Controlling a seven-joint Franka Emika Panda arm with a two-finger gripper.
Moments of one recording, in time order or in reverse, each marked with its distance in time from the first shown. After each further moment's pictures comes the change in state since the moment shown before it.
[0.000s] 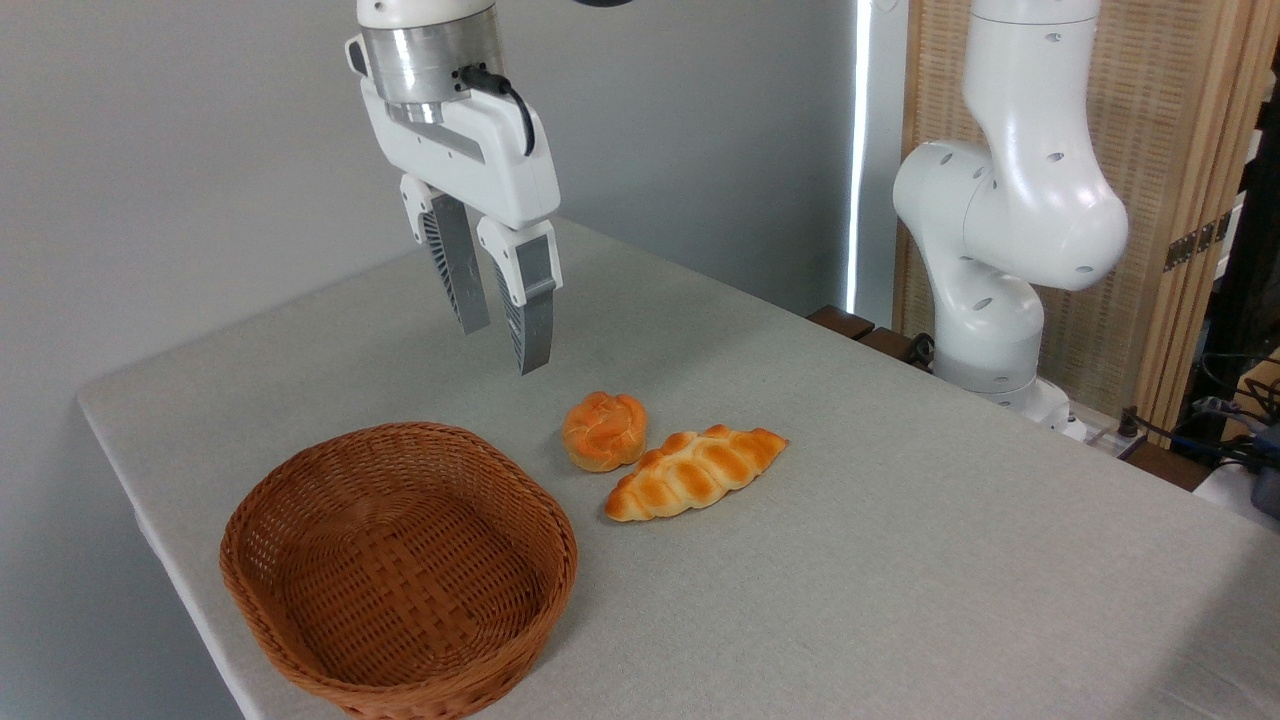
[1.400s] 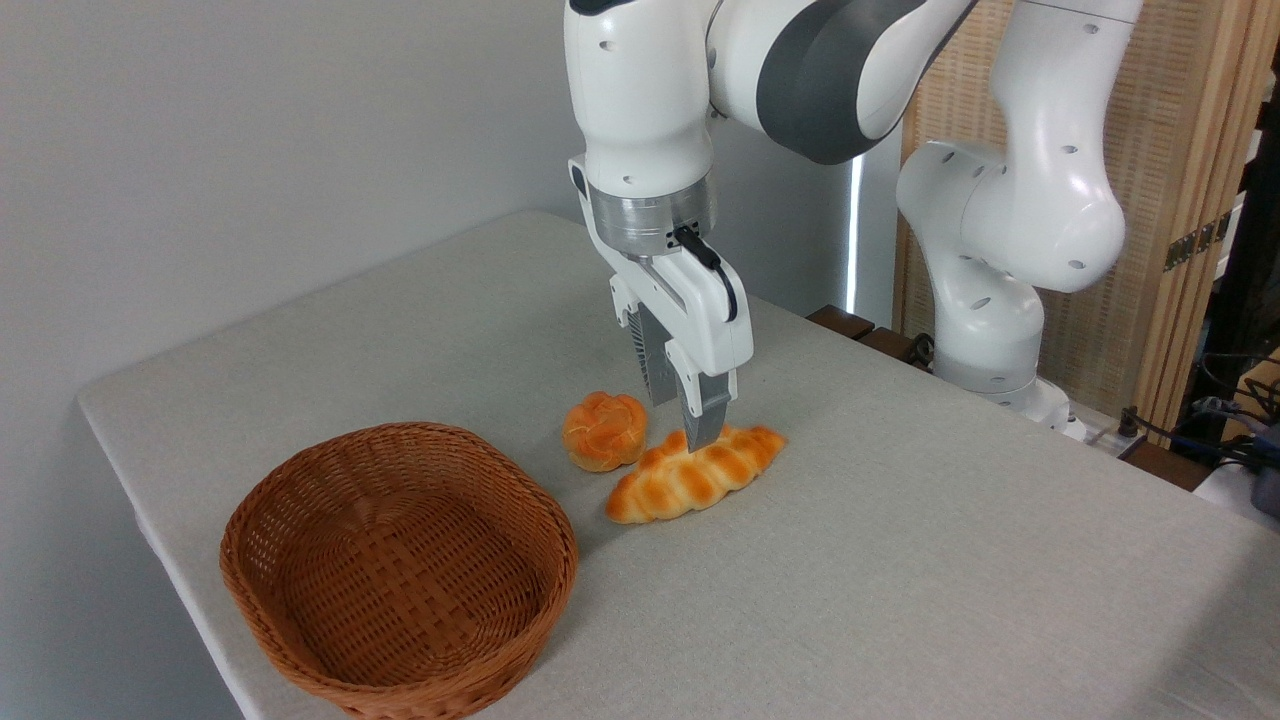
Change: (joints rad) arm -0.066 -0.276 0.249 -0.527 -0.056 0.150 0.410
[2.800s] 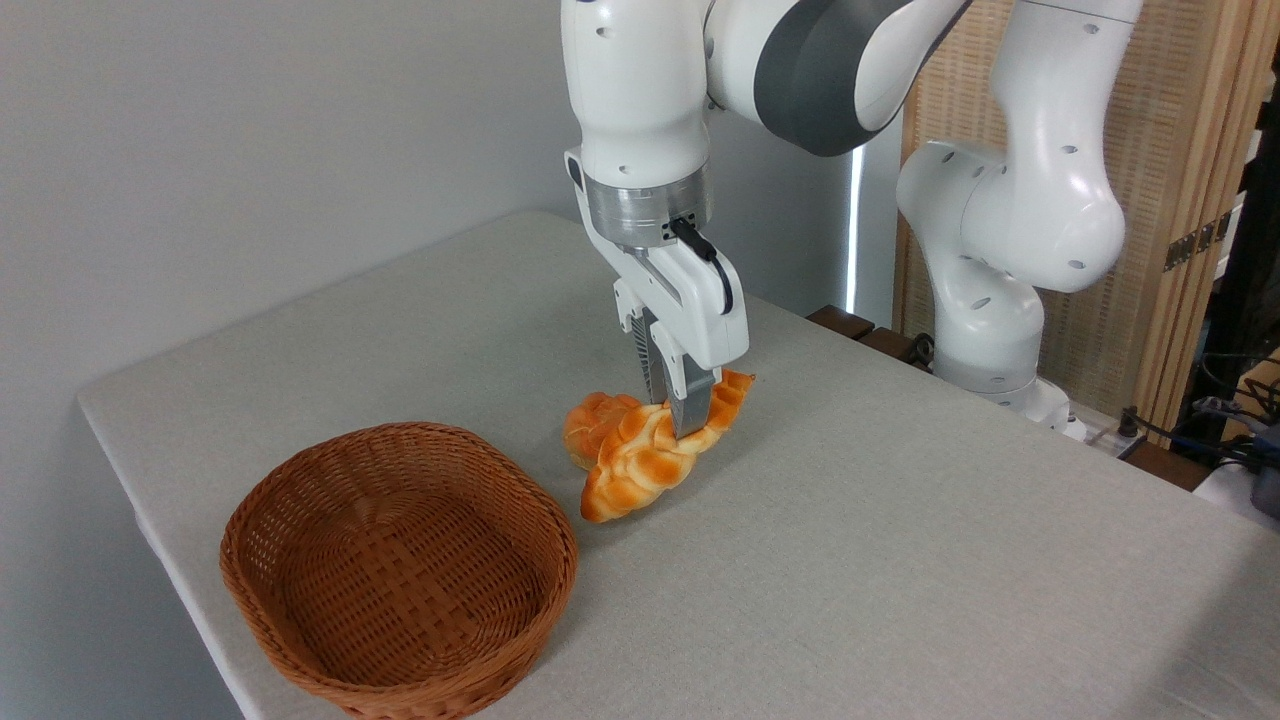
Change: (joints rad) arm 0.000 0.000 -0.002 0.011 0.000 0.000 0.000
